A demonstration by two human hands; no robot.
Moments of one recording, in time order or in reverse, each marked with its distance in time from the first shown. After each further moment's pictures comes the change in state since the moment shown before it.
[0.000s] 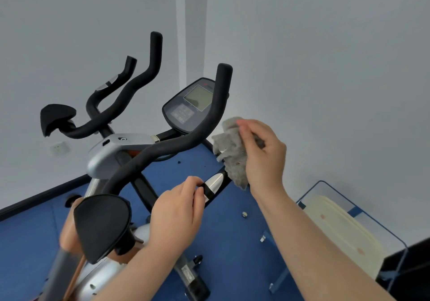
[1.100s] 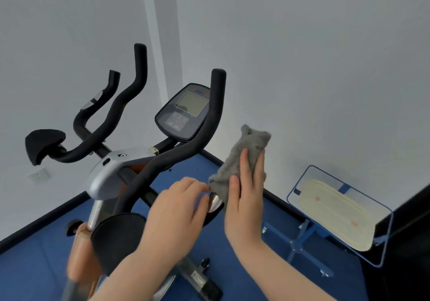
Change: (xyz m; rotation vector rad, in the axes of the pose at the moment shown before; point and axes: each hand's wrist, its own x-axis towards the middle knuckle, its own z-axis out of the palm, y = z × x) left_hand 0.015 -0.022 -0.051 -0.109 -0.234 0.193; right_hand -0.098 0.014 0.043 -0.365 0.101 -0.001
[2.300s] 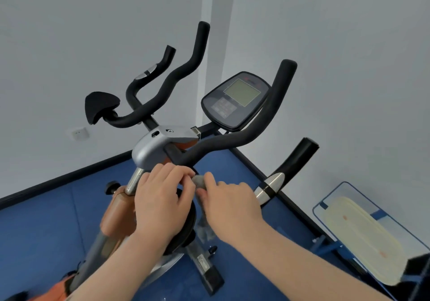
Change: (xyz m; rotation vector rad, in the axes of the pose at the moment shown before) left_hand -0.033 -0.078 -0.010 0.159 0.496 -0.191; right_hand -0.009 -0.046 0.048 -0.941 -0.773 -0.529
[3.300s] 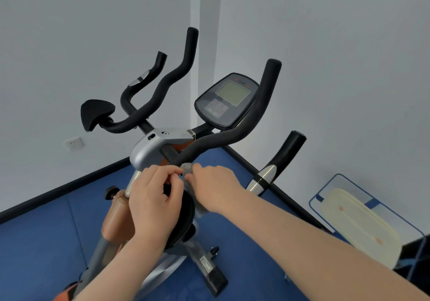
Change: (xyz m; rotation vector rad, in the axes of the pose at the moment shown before) left_hand -0.007 -0.001 -0.004 -0.233 0.101 -0.193; right_hand 0.039 -0.005 -0.008 0.185 -0.186 -0.029
